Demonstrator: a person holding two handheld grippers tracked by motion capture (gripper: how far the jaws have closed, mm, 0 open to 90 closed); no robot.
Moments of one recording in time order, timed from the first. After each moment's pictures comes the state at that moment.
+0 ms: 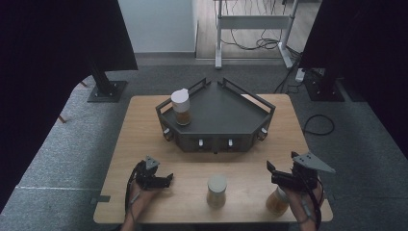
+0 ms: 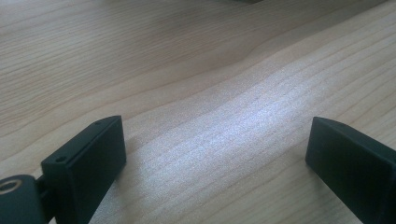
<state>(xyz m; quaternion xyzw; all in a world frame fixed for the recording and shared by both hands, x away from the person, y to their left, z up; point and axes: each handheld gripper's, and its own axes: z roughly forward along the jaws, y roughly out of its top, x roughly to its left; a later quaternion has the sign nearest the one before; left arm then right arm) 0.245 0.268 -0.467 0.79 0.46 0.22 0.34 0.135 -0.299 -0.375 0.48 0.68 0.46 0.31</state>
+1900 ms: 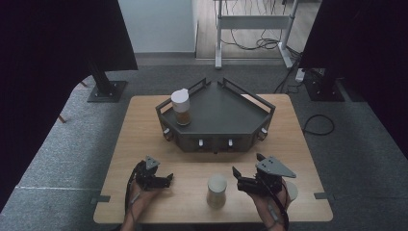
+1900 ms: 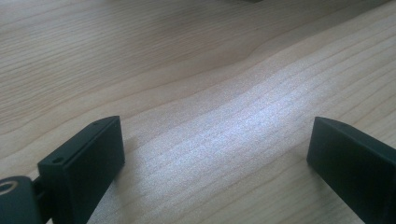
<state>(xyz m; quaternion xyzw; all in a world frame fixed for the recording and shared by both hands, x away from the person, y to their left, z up) 0.245 0.266 -0.467 0.79 0.47 0.22 0.34 0.133 -0.228 -0.379 0.42 0.71 0.49 0.29</state>
